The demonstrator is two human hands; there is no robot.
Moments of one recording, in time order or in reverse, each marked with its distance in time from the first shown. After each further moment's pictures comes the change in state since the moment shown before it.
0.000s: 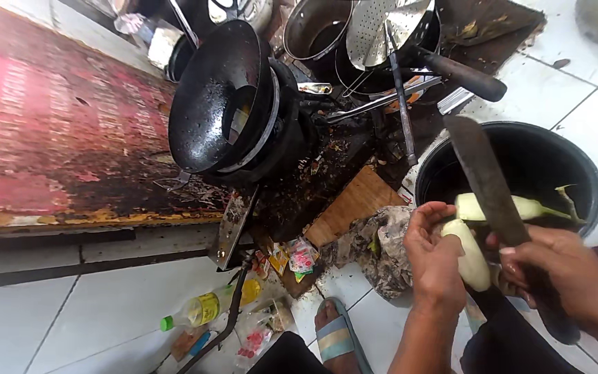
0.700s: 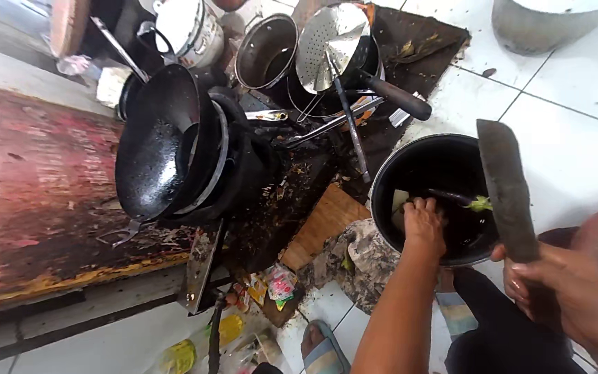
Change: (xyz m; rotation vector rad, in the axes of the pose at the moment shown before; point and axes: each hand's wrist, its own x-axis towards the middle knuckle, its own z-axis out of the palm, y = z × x) left_hand 0.101 -0.063 0.056 2.199 -0.837 0.182; right_hand -0.031 0.034 -0.047 0.189 0.179 -0.107
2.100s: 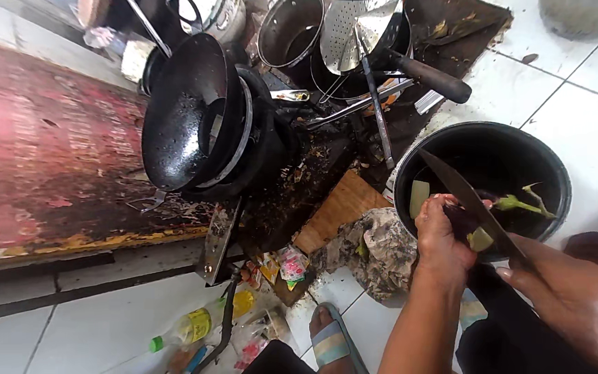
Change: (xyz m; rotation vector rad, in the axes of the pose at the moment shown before) left_hand -0.095 0.010 -0.031 -2.675 0.416 -0.315; right_hand 0.004 -0.001 0.034 -0.911 0.028 -0.859
